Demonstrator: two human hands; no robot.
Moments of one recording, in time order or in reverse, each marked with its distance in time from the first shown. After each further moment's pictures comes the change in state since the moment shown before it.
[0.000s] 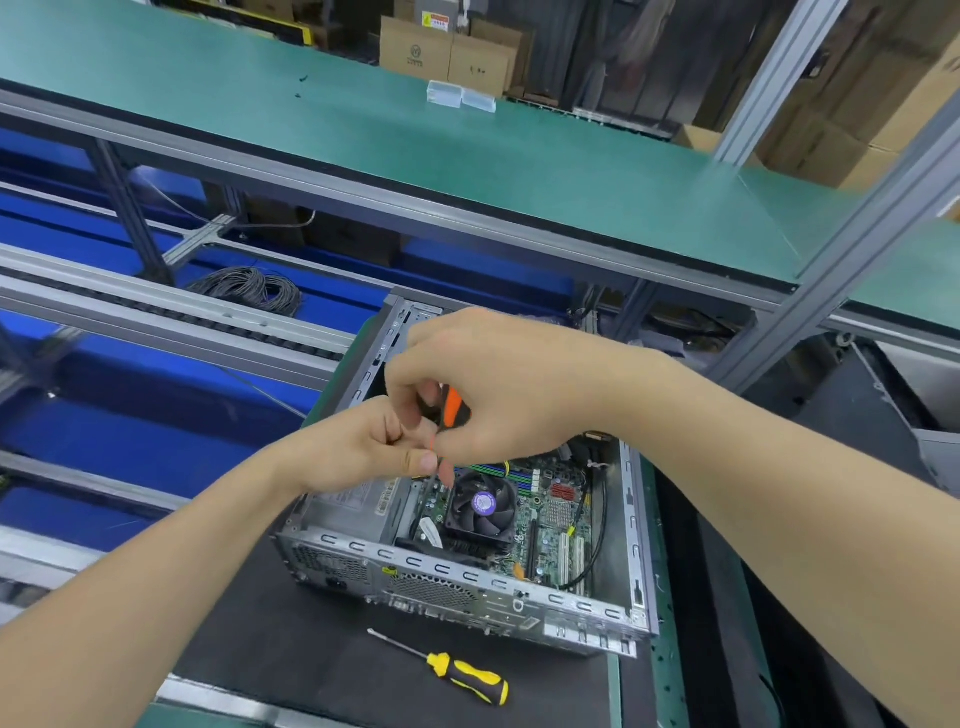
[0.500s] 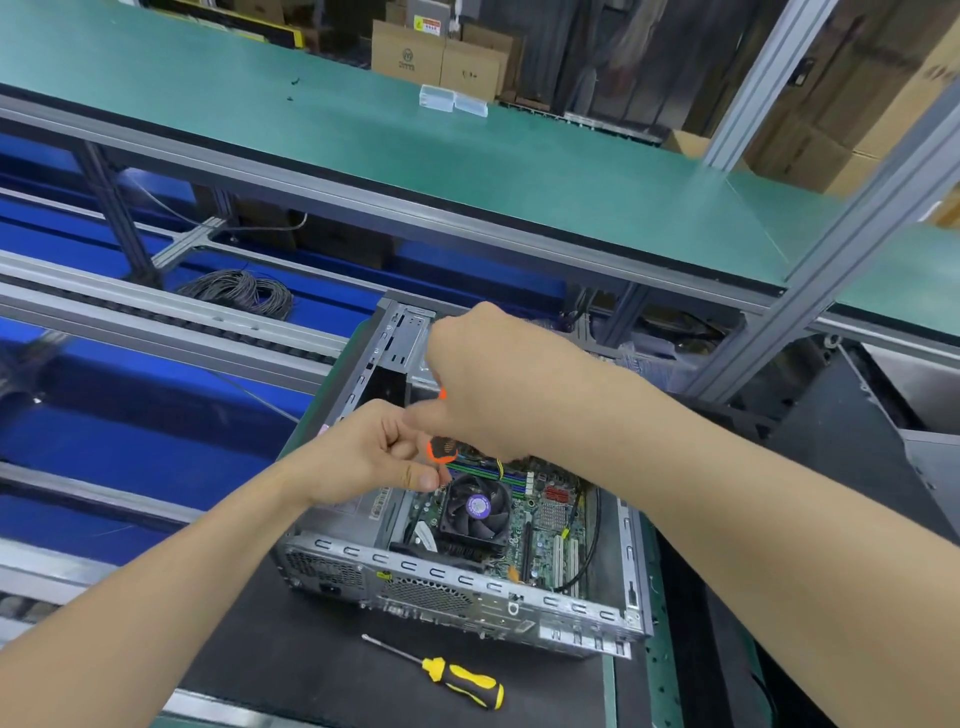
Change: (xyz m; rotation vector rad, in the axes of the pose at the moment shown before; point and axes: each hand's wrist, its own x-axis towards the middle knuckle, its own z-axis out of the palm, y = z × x) left_hand 0.007 -0.024 0.011 -0.189 0.115 -0.024; right_hand 0.008 -0.001 0.010 -0.151 0.014 0.279
